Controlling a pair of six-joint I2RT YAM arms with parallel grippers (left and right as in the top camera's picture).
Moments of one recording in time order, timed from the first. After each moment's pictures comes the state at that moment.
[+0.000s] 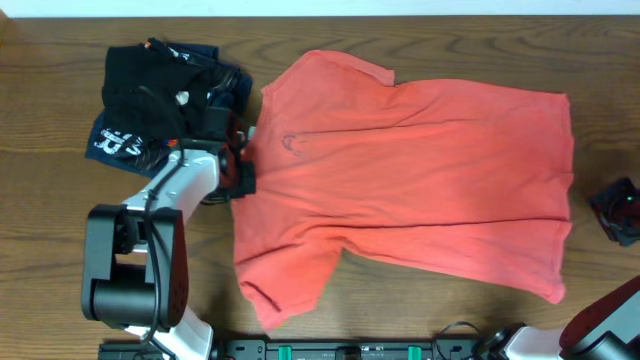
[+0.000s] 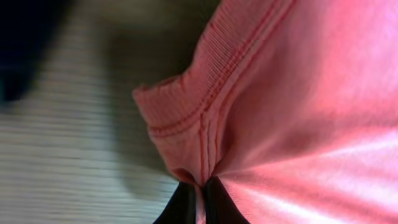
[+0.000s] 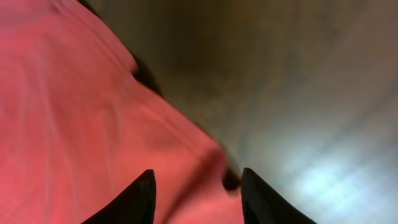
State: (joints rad) left arm -0.09 1.79 1.01 -0.62 0.01 -0.20; right arm -0.74 1.56 1.01 -0.67 -0.18 0.35
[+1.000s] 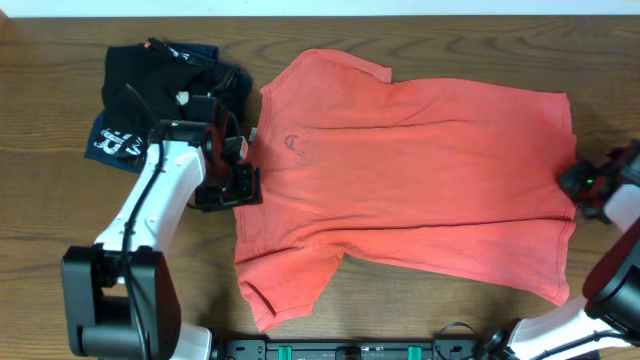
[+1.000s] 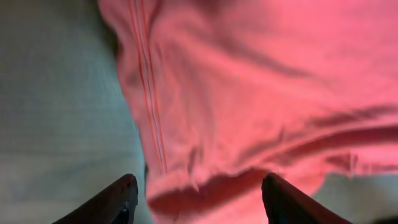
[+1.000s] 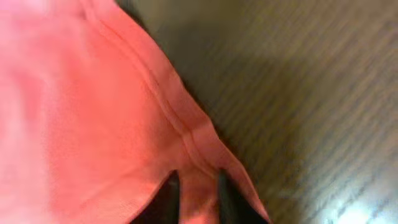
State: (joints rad) left arm -0.09 1.65 1.16 -1.11 0.25 -0.15; right arm -0.64 1.83 0.94 -0.17 -0.27 0.34
